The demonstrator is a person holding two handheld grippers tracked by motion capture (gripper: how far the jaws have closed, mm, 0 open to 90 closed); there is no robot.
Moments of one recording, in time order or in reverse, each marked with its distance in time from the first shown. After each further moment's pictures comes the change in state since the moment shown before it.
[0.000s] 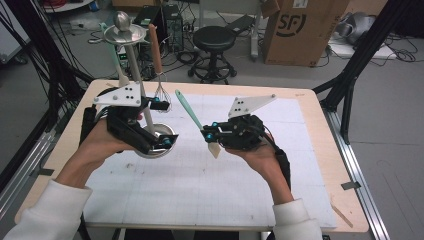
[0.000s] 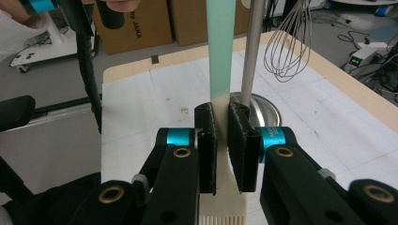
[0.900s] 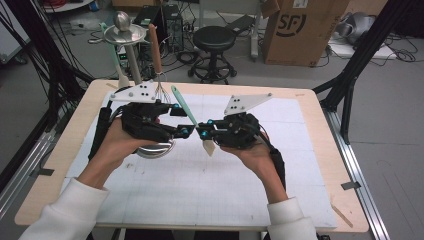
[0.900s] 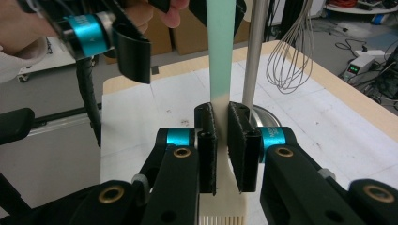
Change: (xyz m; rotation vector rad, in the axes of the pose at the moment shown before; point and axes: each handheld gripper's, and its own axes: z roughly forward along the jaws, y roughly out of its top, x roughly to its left) left arm -0.004 0.007 0.023 -0.022 -0.011 -0.056; right arm 0.001 0.006 0.007 -0.034 -0.003 0.004
